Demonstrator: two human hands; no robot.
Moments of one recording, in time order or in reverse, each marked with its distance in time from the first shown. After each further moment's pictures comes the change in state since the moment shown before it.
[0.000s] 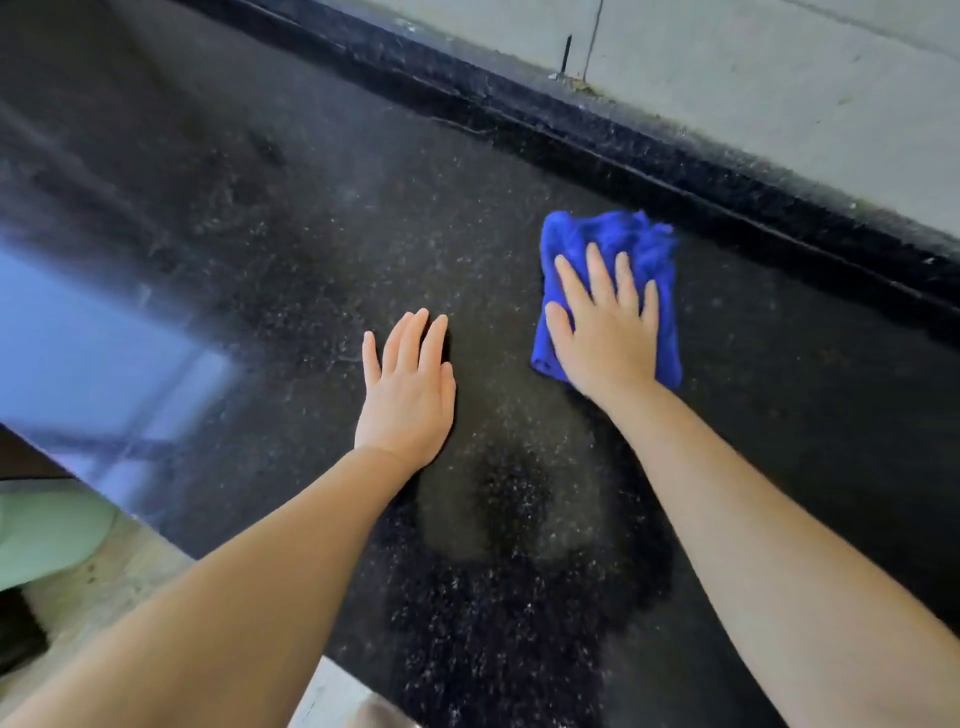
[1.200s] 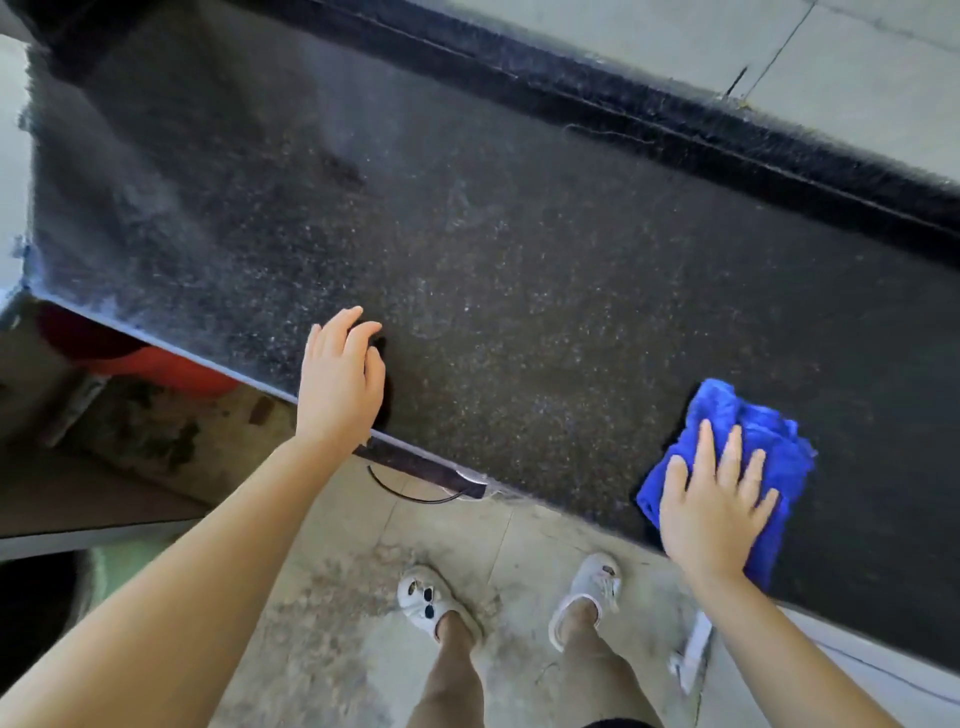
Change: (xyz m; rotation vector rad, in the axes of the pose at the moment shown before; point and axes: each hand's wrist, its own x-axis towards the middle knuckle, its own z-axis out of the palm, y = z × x) left_hand -0.034 -0.337 -0.124 -0.192 0.077 0.033; right_hand -0.221 -0.232 0.061 -0.011 0.037 0.660
